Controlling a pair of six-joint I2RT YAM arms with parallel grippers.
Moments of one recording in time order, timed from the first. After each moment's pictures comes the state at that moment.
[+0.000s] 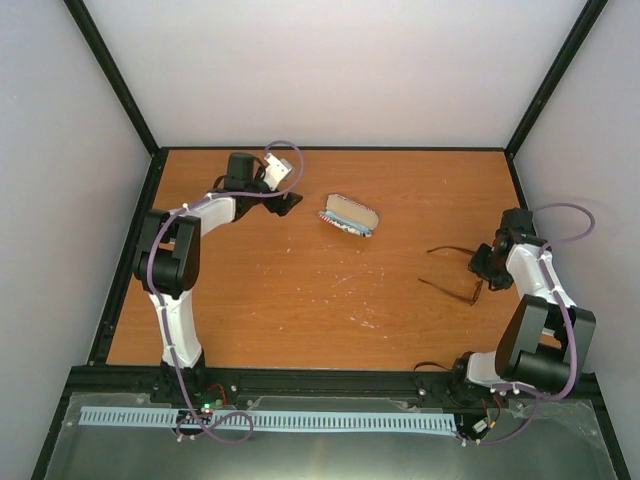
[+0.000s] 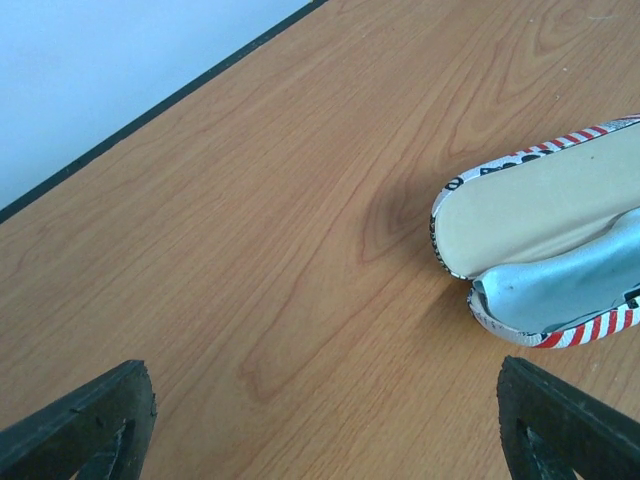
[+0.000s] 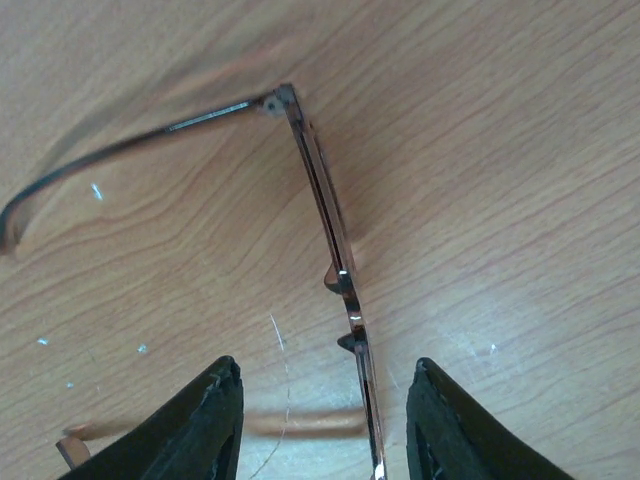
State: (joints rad) left arm -0.22 1.99 1.34 0.02 0.51 0.41; right arm -0.30 1.36 0.86 -0.75 -0.02 0.32
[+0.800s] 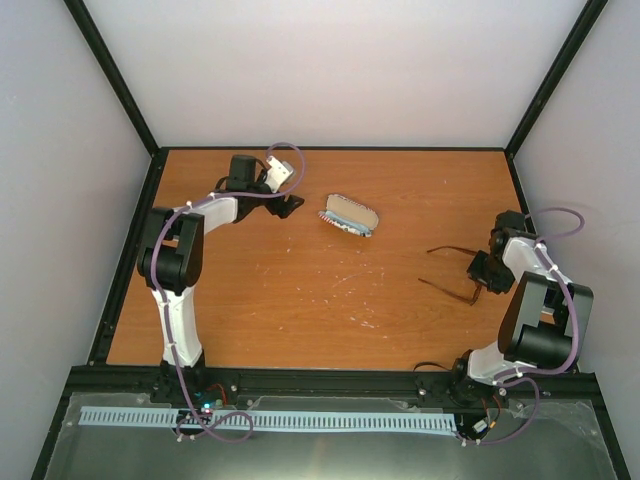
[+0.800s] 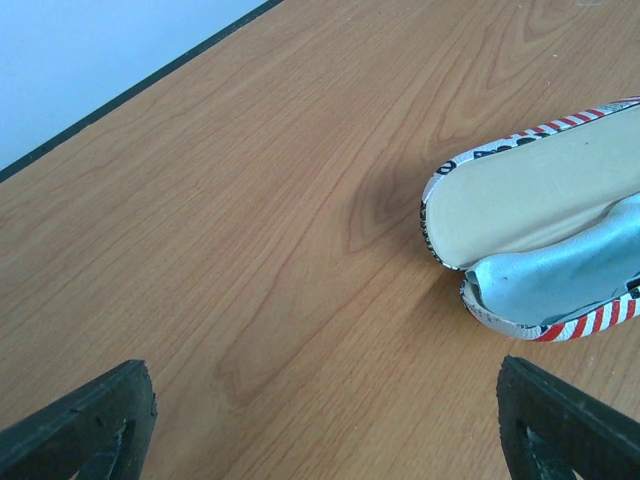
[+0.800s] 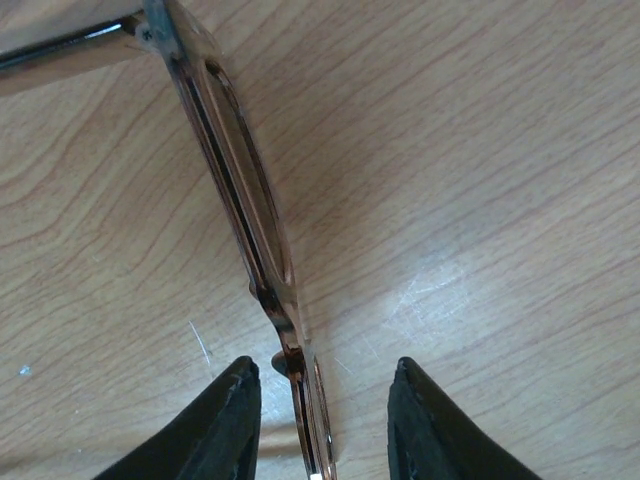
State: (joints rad) left arm -0.21 2.04 1.35 0.02 0.54 0.41; right arm -0.30 1.49 0.87 -0.77 0.05 0.30
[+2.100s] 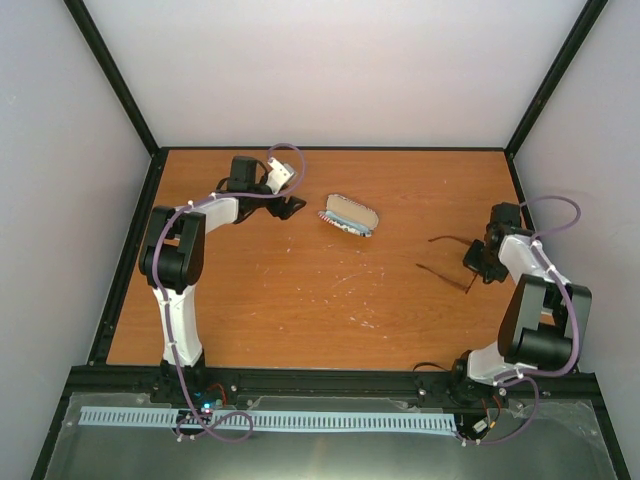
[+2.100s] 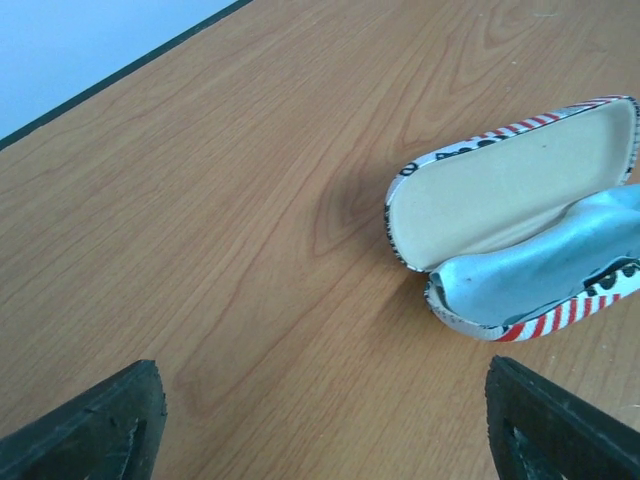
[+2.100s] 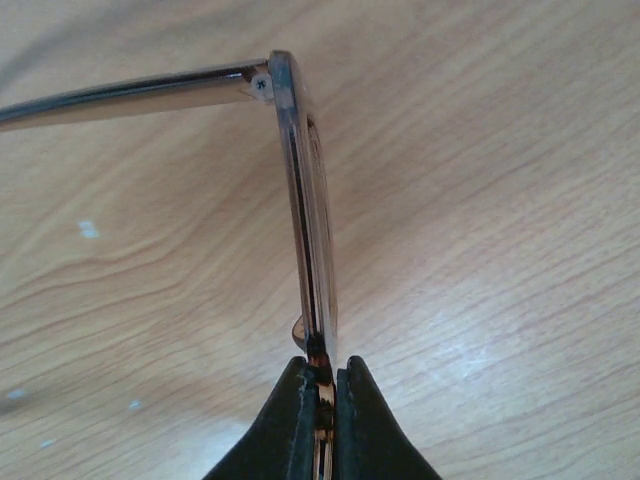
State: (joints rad) left arm -0.21 2.06 1.35 0.02 0.59 0.41; right arm -0.25 1.51 0.90 -0.68 0.04 0.32
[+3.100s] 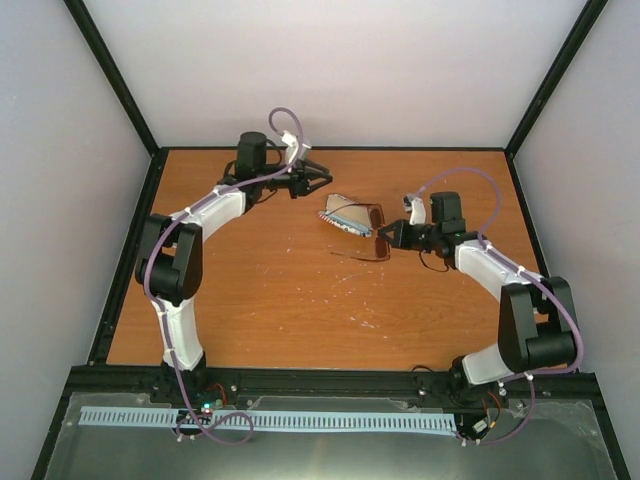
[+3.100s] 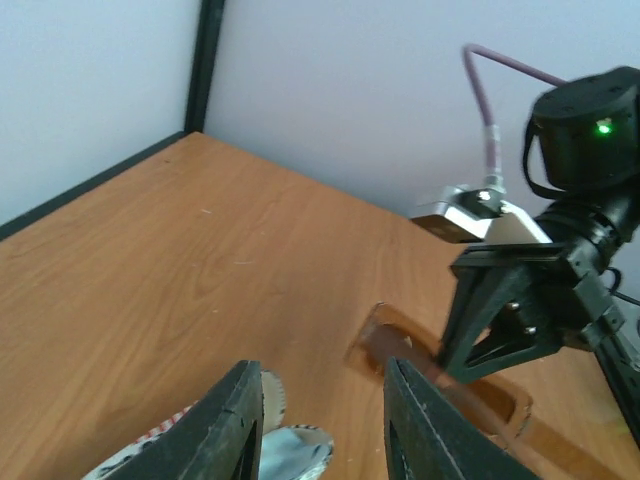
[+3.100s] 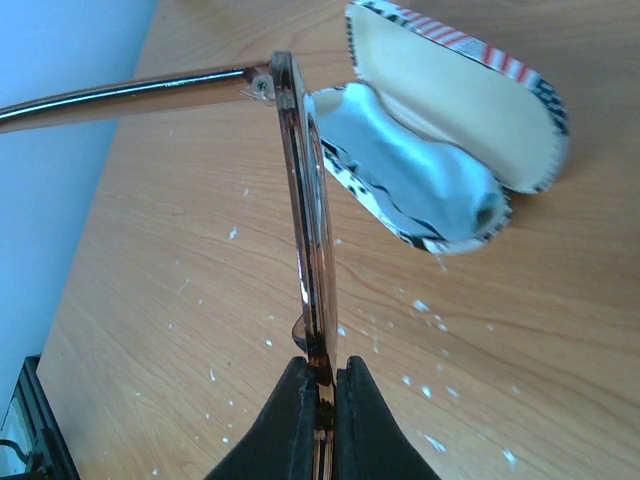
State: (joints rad) left arm -0.30 1.95 1.46 0.17 1.05 -0.02; right arm 0.16 1.44 0.81 -0.13 -0.68 0.35
